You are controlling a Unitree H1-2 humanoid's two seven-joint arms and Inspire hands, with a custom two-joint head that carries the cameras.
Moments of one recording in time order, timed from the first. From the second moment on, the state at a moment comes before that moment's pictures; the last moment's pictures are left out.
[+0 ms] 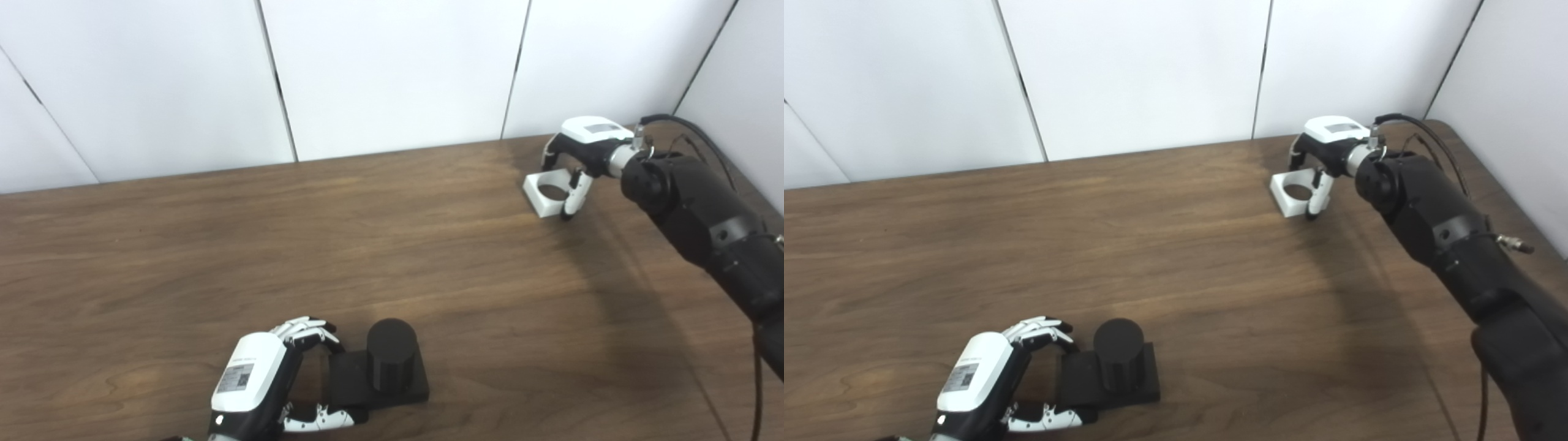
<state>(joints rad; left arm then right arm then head) 0.19 0.27 -0.37 -0.37 0.83 0.03 -0.13 -0.61 -0.69 0.38 0.35 -0.71 0.07 0.38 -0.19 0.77</state>
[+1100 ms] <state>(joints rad) 0.18 0.24 -0.38 -0.38 0.86 0.07 -0.16 -0.53 -0.54 0.35 -0.69 -0.51 0.33 0.93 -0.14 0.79</state>
